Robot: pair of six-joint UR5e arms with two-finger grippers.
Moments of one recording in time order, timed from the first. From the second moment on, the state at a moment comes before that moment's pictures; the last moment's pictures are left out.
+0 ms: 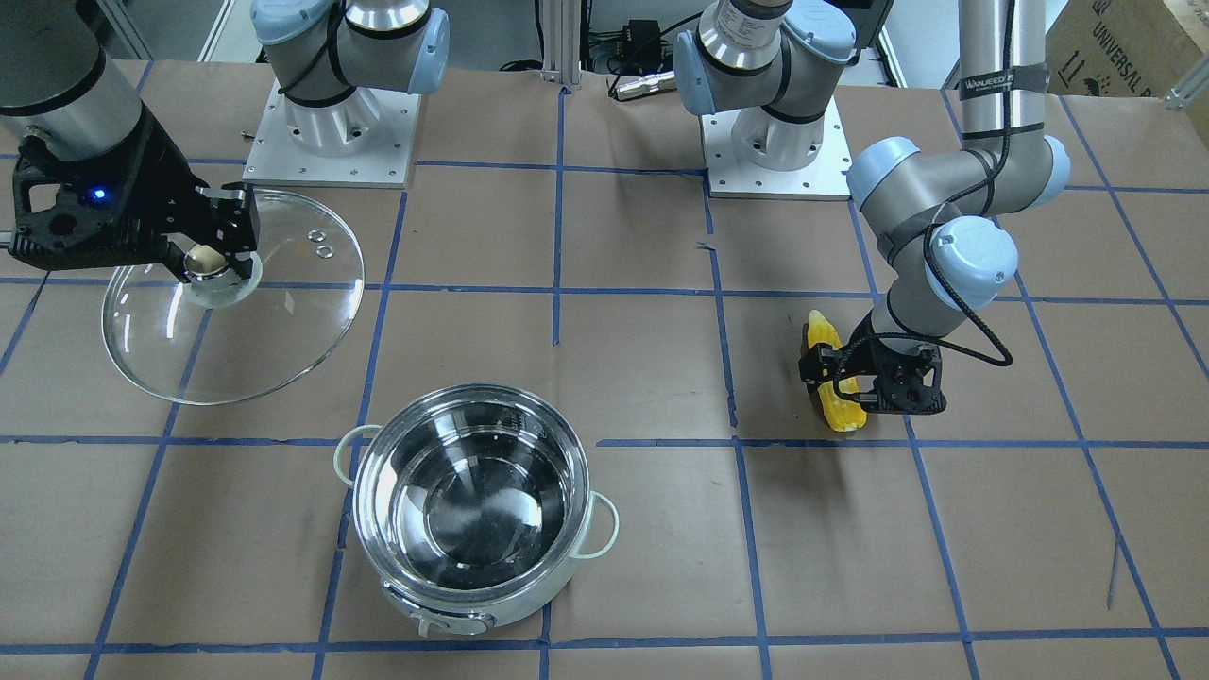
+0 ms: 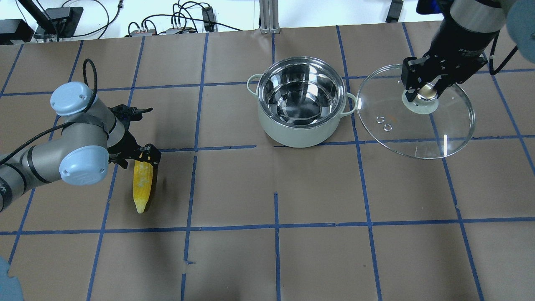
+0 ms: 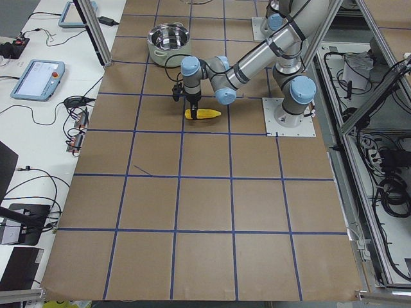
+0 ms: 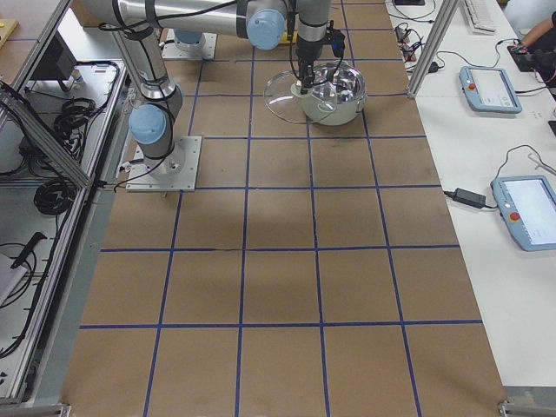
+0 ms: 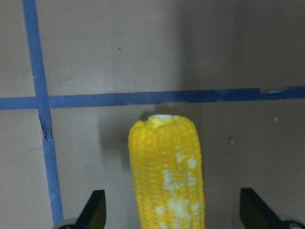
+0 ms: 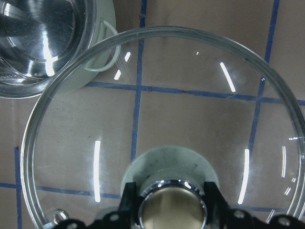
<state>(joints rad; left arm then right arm) -1.29 -1.83 -2.10 -0.85 1.59 0.30 1.44 -1.54 1.57 -1.56 -1.55 -0.24</state>
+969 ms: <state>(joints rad) -1.35 -1.80 -2.03 -0.98 1.58 0.23 1.43 -1.52 1.57 -1.59 -1.55 -0.27</state>
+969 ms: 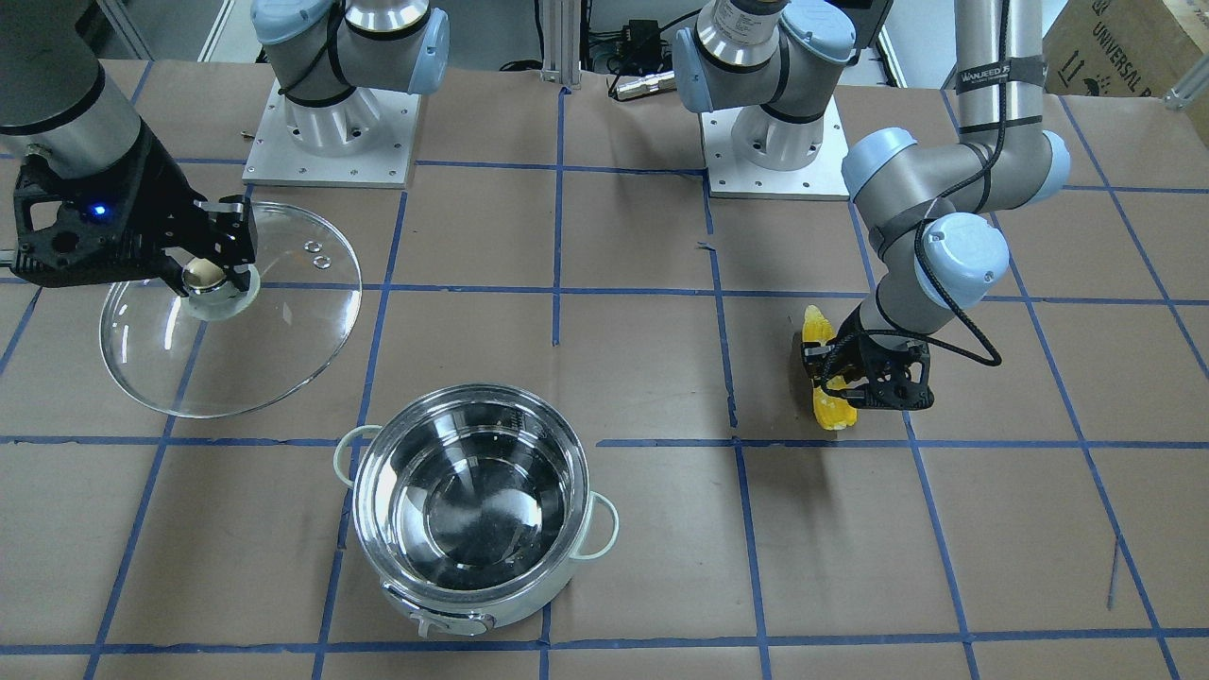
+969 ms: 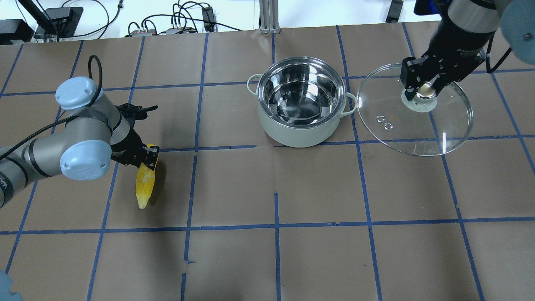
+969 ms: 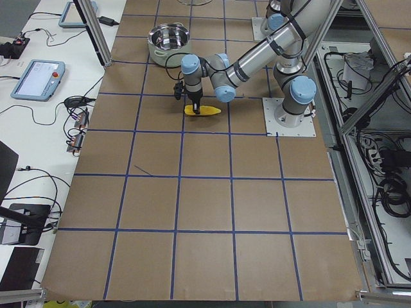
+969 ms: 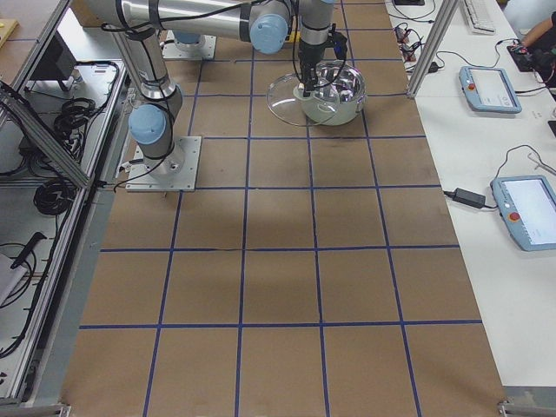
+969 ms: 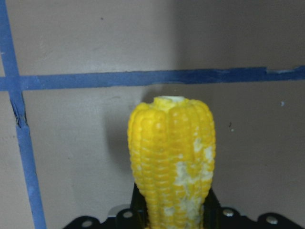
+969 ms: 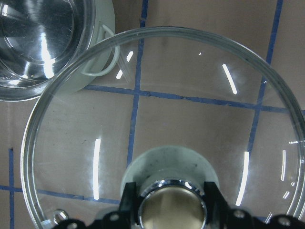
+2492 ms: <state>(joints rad) -1.89 -2.19 -1.06 -1.42 1.48 -0.27 1.43 -1.52 1.58 -1.61 -1.60 -0.32</state>
